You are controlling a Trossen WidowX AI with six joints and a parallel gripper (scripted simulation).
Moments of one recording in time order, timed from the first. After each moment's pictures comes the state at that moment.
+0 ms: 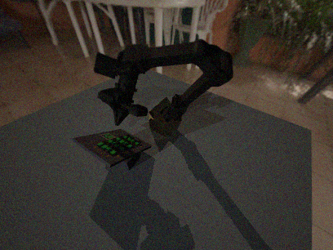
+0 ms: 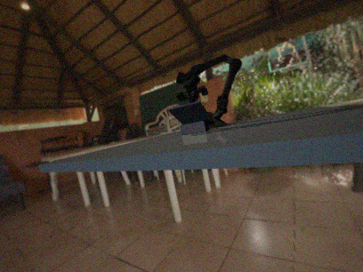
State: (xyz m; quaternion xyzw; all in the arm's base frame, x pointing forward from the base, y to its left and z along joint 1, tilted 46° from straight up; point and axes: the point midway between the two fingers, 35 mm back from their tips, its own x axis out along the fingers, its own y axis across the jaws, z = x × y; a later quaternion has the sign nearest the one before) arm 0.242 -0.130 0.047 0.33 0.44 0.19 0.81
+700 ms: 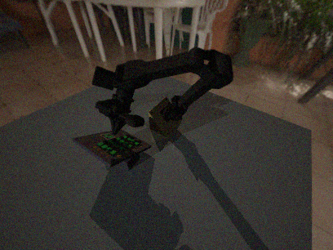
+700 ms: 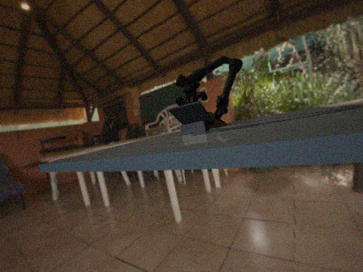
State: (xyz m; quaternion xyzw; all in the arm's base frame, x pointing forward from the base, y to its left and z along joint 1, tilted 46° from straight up) arm 0.263 -0.108 0.024 0.33 0.43 0.19 0.82
